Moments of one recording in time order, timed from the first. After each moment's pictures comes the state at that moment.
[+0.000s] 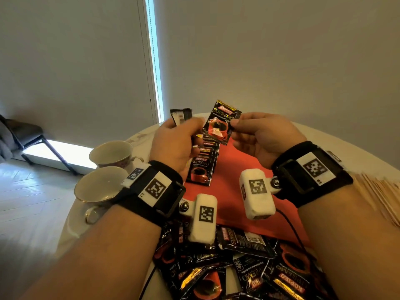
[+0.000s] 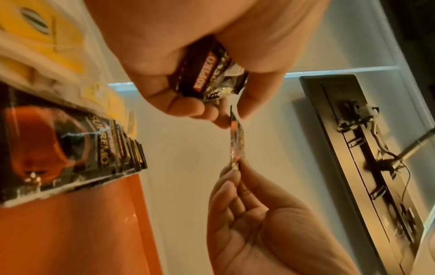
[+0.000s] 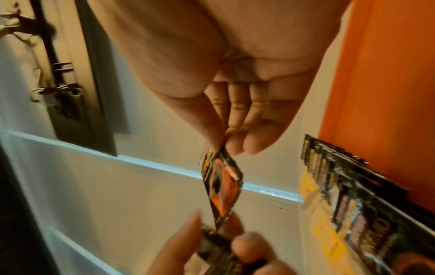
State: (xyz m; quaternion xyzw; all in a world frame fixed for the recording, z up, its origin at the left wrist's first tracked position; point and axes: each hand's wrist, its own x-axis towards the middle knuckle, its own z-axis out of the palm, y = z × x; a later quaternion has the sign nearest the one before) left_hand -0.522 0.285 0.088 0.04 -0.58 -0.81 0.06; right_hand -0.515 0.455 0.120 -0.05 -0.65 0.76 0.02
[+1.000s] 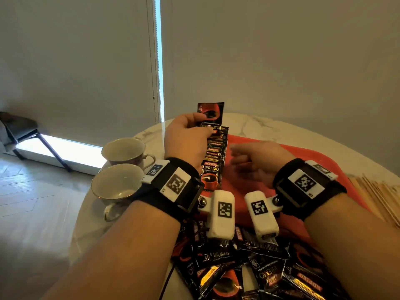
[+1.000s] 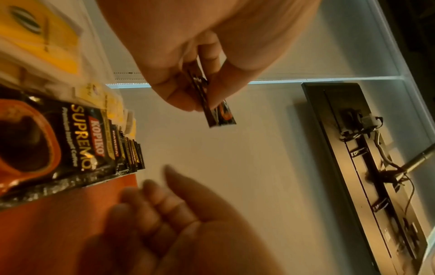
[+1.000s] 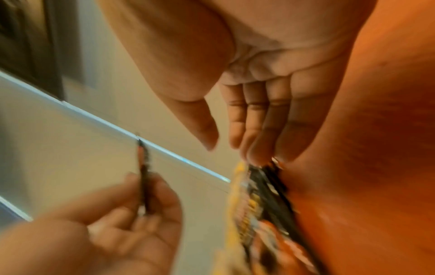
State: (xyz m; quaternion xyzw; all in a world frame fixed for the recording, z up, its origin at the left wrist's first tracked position) left_hand -0.533 0.279 0.080 0.02 -0.59 -0.80 0.10; right_hand -0.513 0.437 0.085 -0.15 -0.74 0.65 -0.07
